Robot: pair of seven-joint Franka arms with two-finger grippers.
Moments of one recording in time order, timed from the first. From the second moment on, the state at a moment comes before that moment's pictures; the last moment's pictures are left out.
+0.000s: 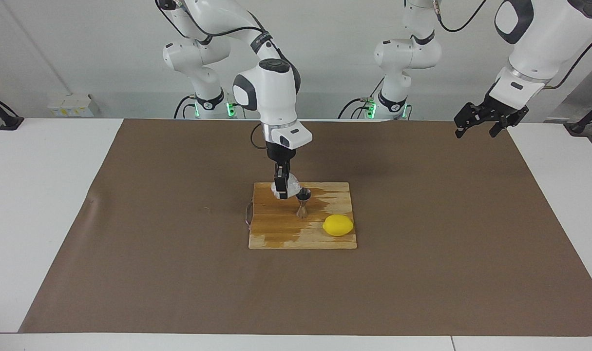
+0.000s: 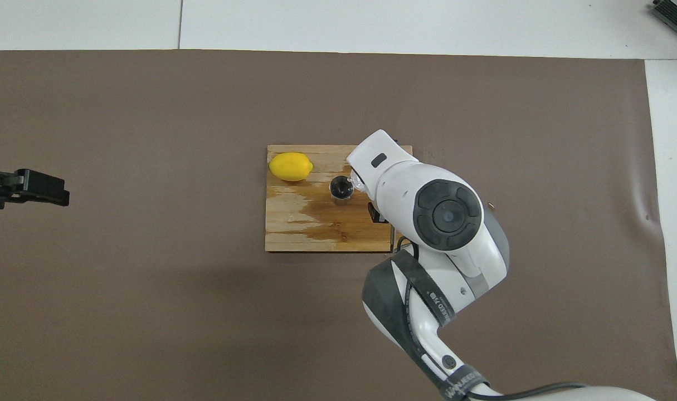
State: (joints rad) left arm -0.07 -0.07 0.04 -1.68 -0.02 1.58 -0.01; right arm 0.45 0.20 0.10 -1.88 -0.26 2.39 -0.79
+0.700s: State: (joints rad) left arm -0.07 -0.07 0.04 -1.68 -0.02 1.58 -0.01; right arm 0.49 0.20 0.10 -1.79 -0.39 2.24 -0.73
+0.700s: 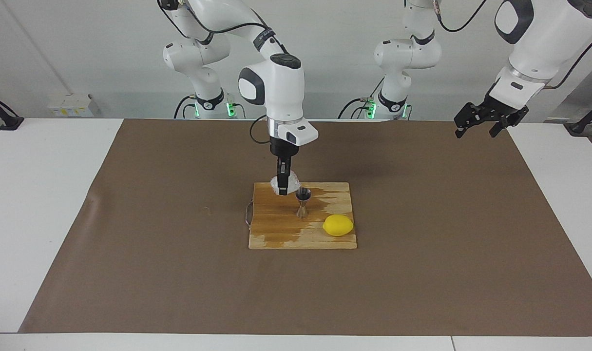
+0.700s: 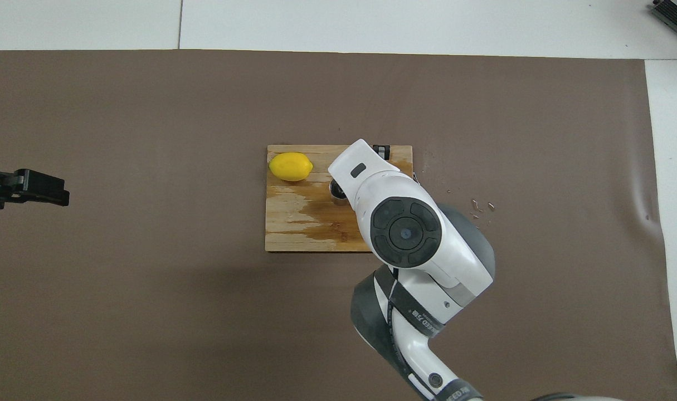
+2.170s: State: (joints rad) left arm -0.07 -0.07 0.04 -1.68 -0.02 1.58 -0.01; right arm 0.52 0.21 0.09 -1.78 -0.46 2.22 -0.68
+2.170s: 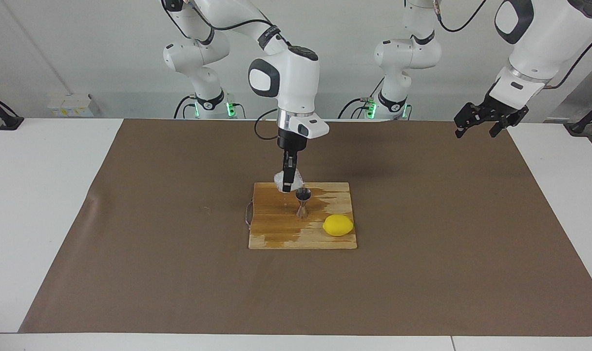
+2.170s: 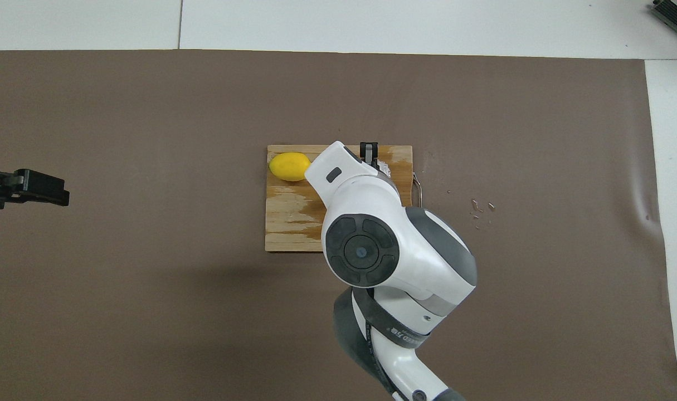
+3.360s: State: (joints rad) left arm -0.07 -0.07 0.04 -1.68 -0.02 1.58 -0.01; right arm 0.38 0.15 0.08 -1.75 -0.08 2.26 -0.75
